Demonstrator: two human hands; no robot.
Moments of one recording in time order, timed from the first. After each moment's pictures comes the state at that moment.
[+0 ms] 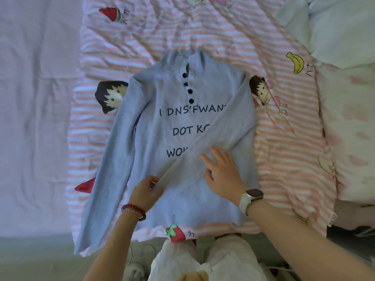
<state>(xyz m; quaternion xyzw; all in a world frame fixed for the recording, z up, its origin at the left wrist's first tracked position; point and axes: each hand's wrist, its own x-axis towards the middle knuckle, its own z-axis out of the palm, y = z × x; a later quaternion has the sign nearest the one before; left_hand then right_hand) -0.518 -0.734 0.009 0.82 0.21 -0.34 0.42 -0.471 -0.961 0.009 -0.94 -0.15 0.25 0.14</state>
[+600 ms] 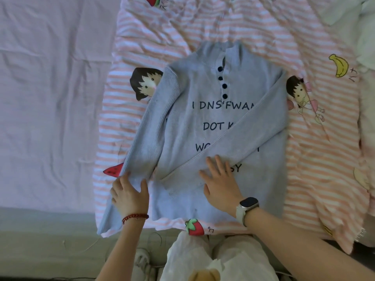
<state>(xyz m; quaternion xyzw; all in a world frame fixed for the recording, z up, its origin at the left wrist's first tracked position) -0.570 -0.676 -0.014 0.85 0.46 -0.08 0.25 -0.503 -0.893 -0.005 -0.91 -0.26 0.33 0.02</state>
